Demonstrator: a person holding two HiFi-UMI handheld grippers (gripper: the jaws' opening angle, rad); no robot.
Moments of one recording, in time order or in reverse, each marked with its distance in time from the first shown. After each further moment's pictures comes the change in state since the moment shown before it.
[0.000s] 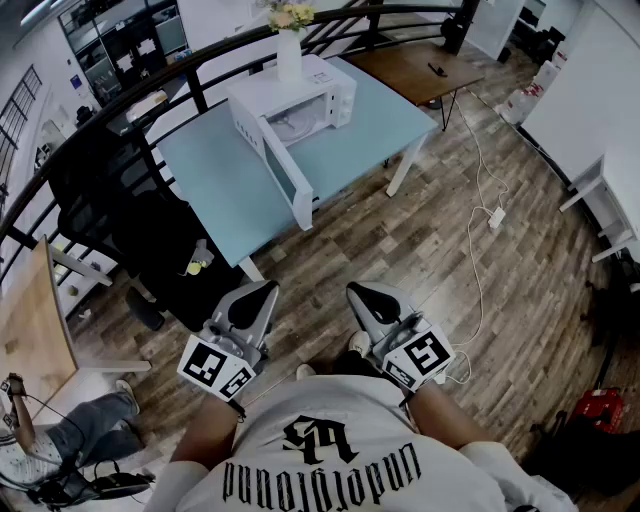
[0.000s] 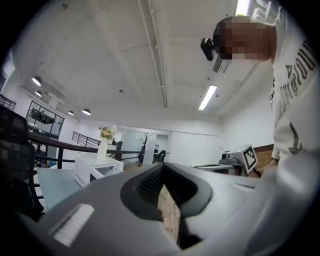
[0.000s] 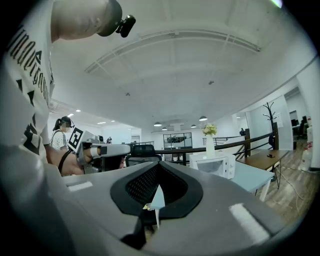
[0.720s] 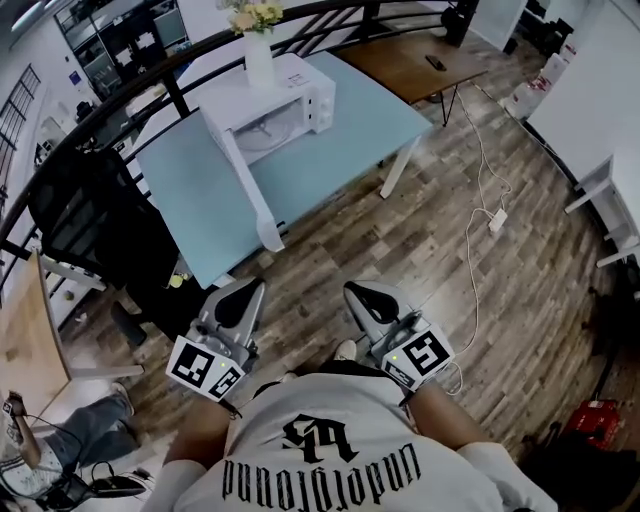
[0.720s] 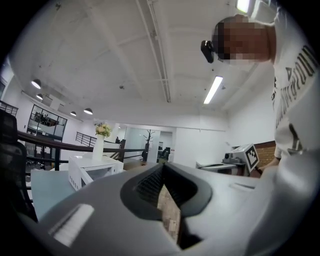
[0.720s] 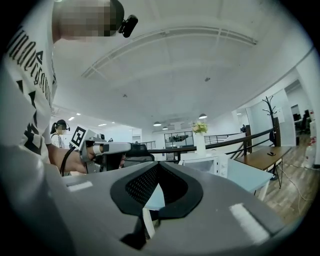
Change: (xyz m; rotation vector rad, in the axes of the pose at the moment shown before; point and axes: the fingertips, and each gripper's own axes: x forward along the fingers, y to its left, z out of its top) left arm 0.140 0.015 -0.012 0.023 0.037 0.044; right arm 0.000 -0.149 -0.006 0.028 0.008 0.025
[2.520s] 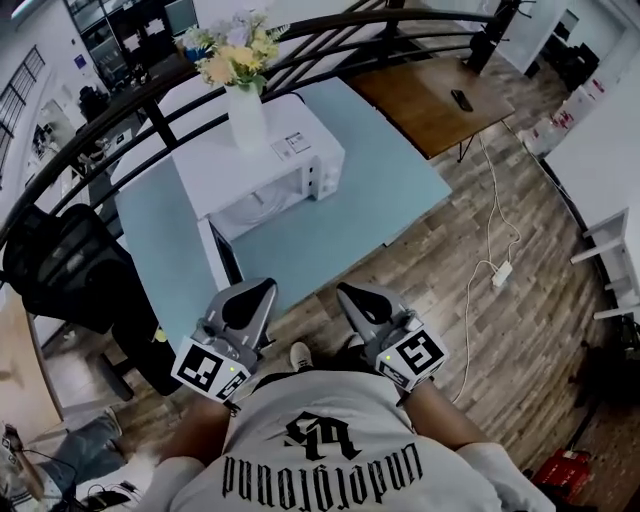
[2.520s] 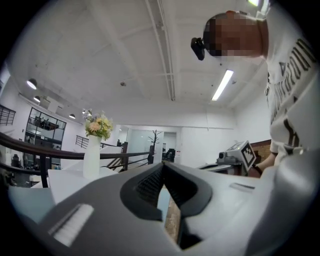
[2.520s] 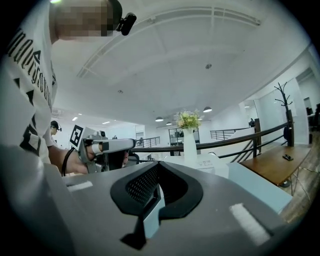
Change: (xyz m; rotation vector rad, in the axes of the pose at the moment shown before) left arm 0.264 0.189 0.018 0.040 -0.020 0.012; right arm 0.221 -0.251 0.023 0.020 0.058 0.085
